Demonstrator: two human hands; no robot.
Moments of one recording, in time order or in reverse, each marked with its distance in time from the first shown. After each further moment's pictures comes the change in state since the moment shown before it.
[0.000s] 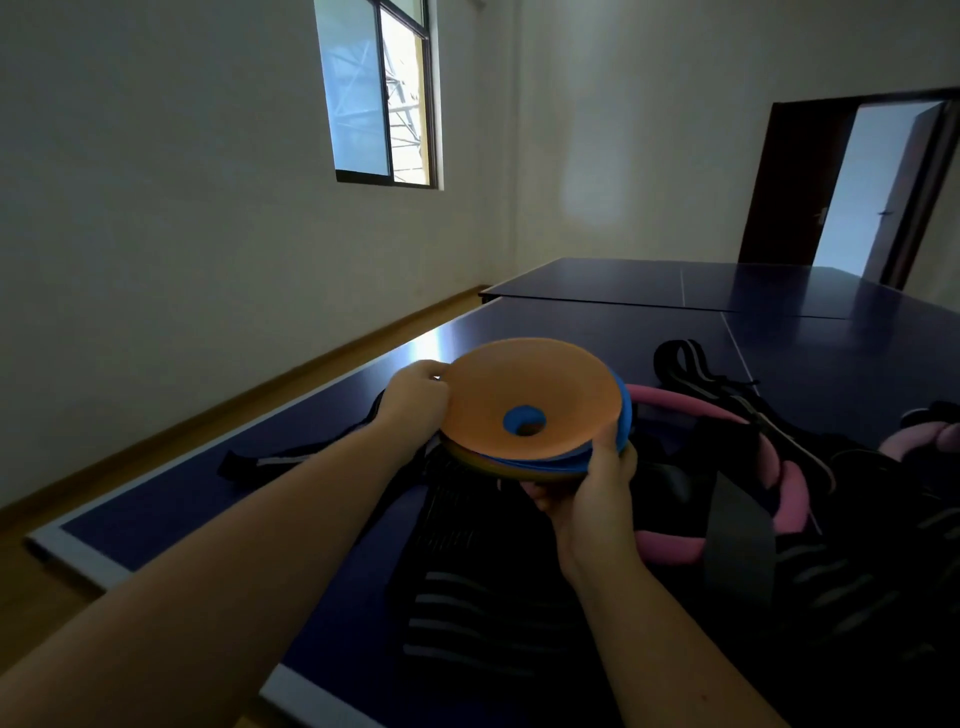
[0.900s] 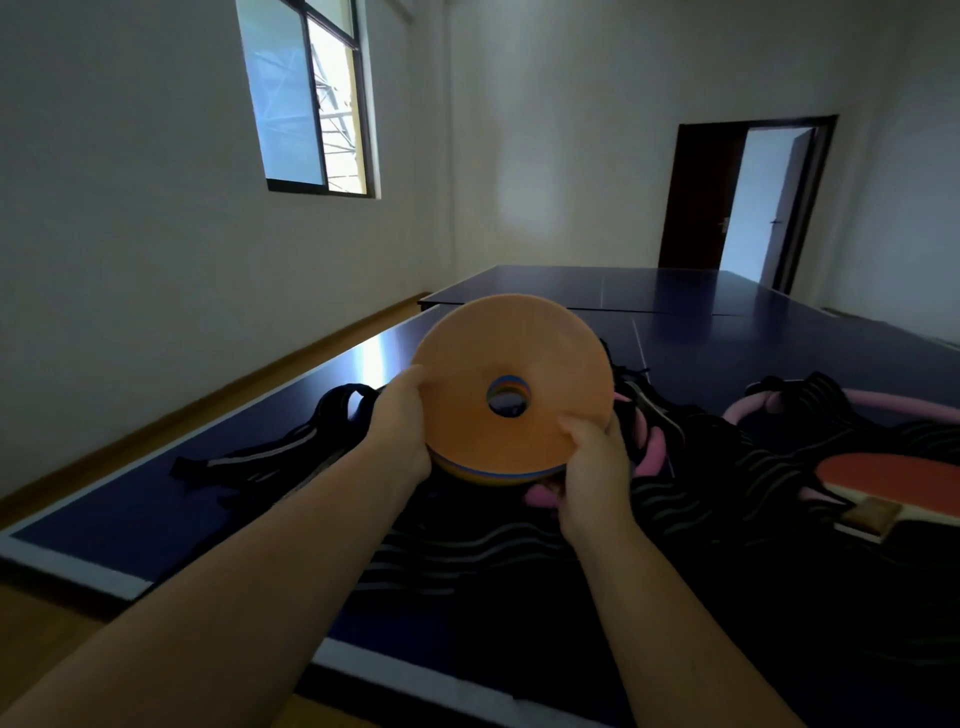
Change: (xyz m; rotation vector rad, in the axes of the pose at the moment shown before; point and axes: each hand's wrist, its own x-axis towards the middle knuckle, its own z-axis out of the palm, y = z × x) left_hand -0.125 0.078 0.027 -0.828 -0.087 -0.291; right_hand -0.060 -0.093 -0.039 -0.113 0.088 -0.076
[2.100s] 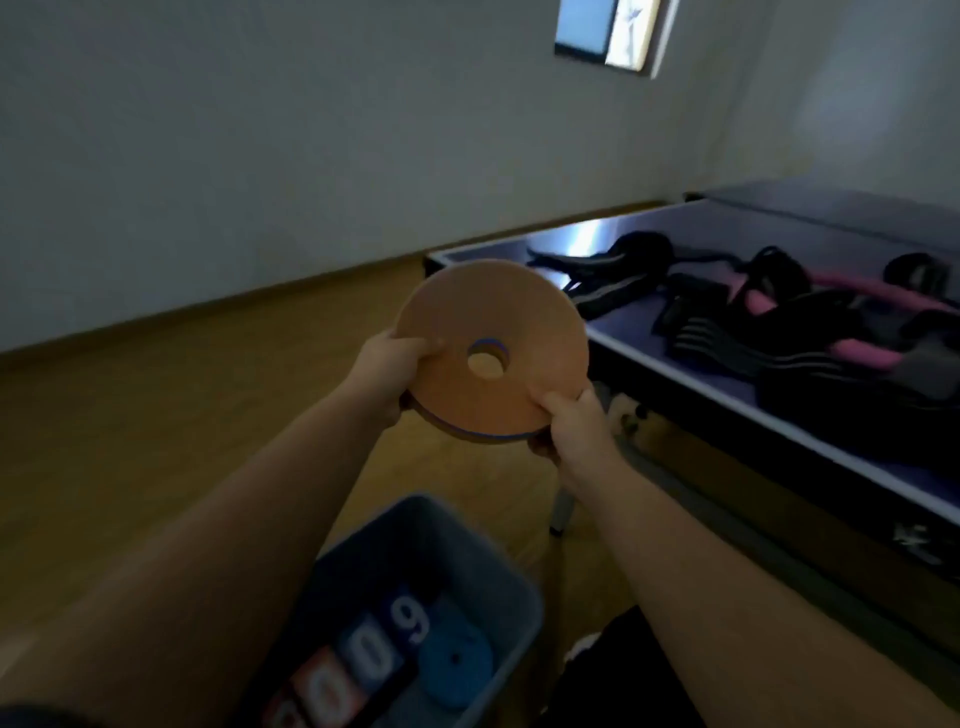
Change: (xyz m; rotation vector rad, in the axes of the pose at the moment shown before) left_hand -0.252 -0.003 -0.354 0.236 0.506 -0.009; right_hand -0.301 0.166 0.082 -0.486 -0.598 0.361
